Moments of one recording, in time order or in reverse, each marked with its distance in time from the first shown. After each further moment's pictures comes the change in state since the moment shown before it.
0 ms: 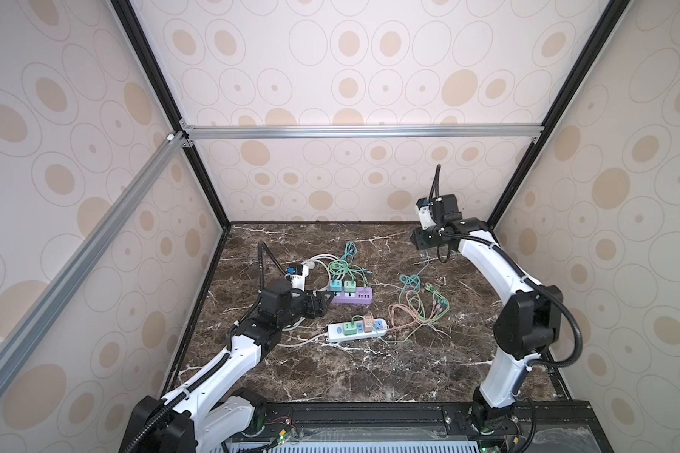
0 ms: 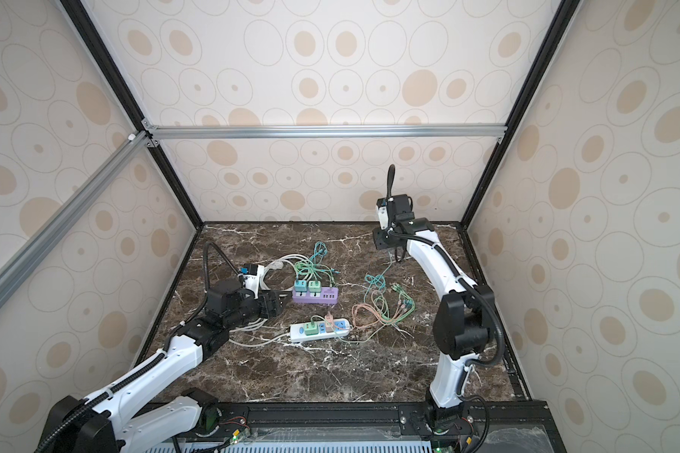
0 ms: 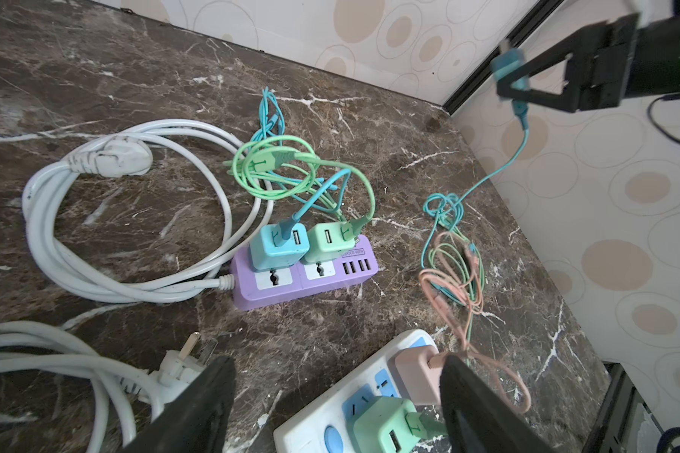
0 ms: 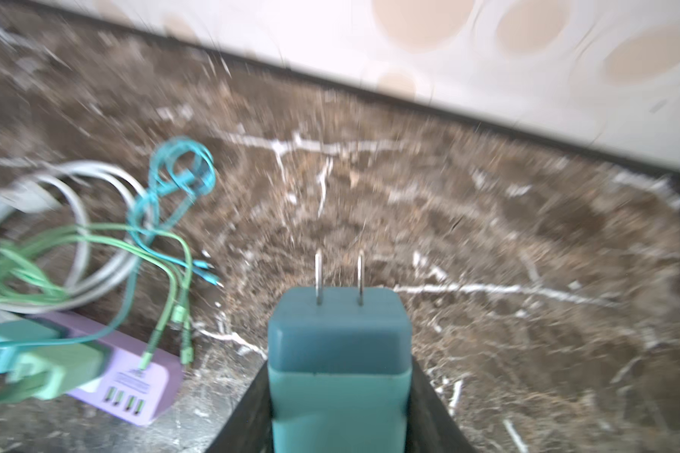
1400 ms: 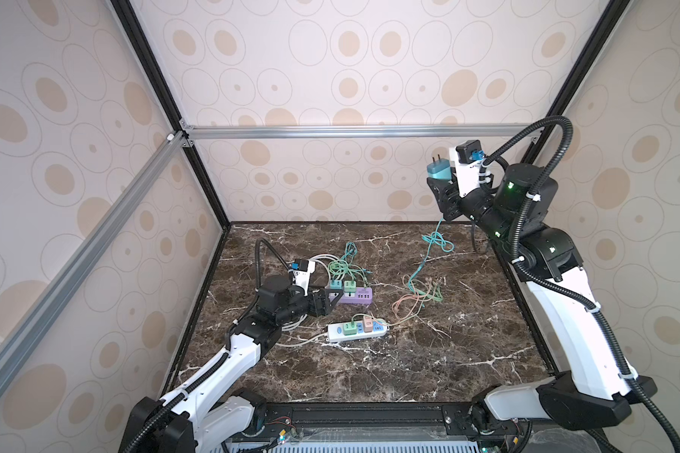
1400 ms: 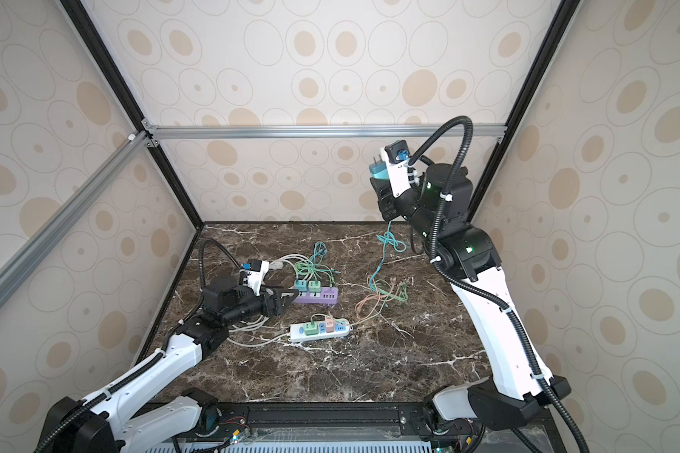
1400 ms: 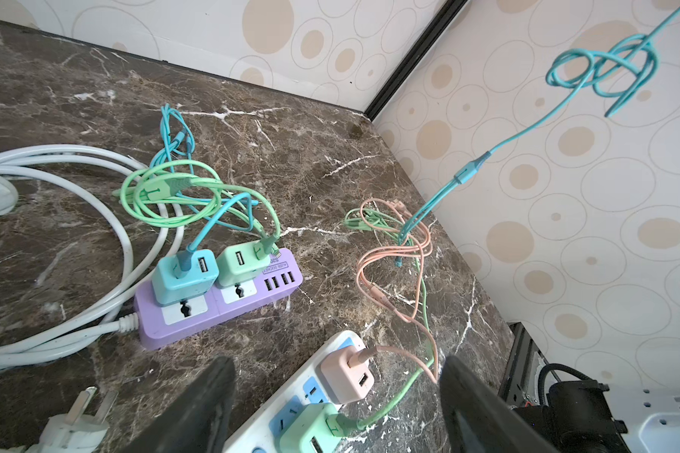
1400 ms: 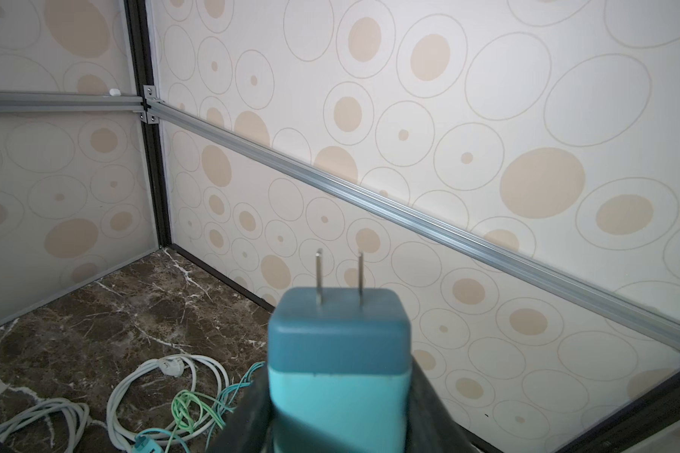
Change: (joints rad) left arm 0.000 -0.003 0.023 0.074 0.200 -0.029; right arm 0.171 -0.415 0.177 0.149 0.023 -0.174
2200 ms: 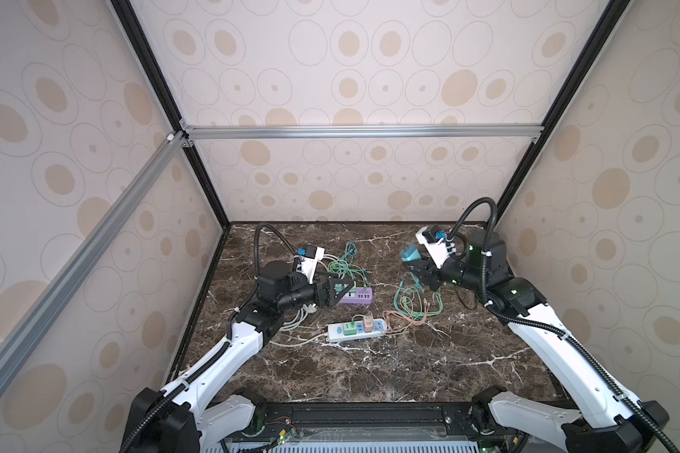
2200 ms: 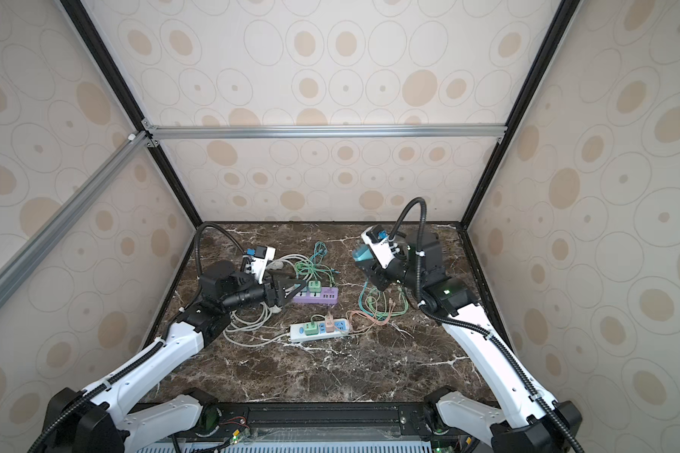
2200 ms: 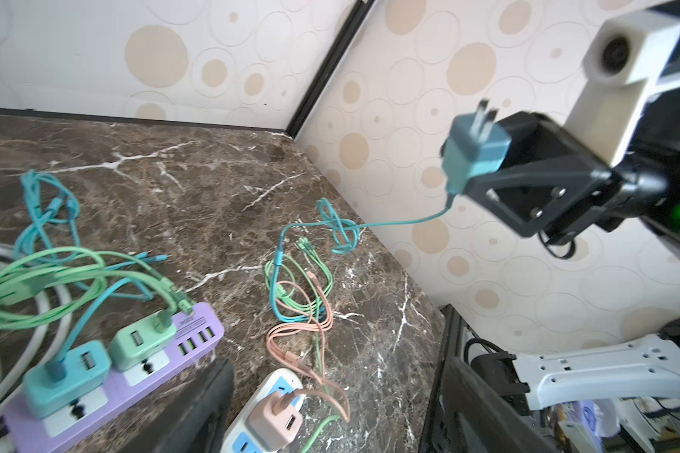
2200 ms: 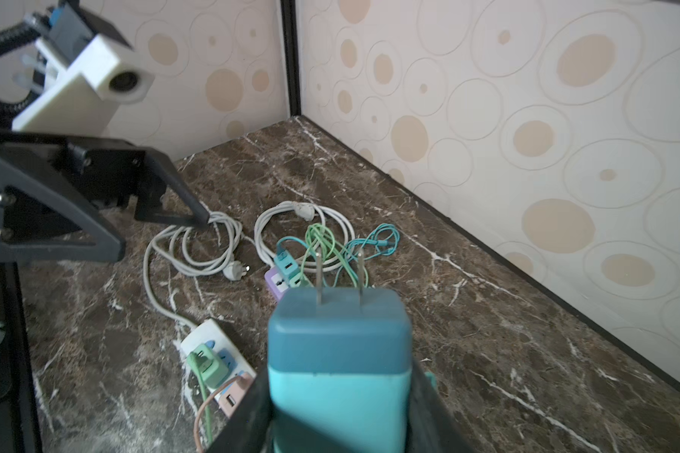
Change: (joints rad) left arm -0.027 0.090 0.164 0.077 0.243 -0.015; right arm 0.026 -0.260 -0.750 0.098 -0.348 -0.045
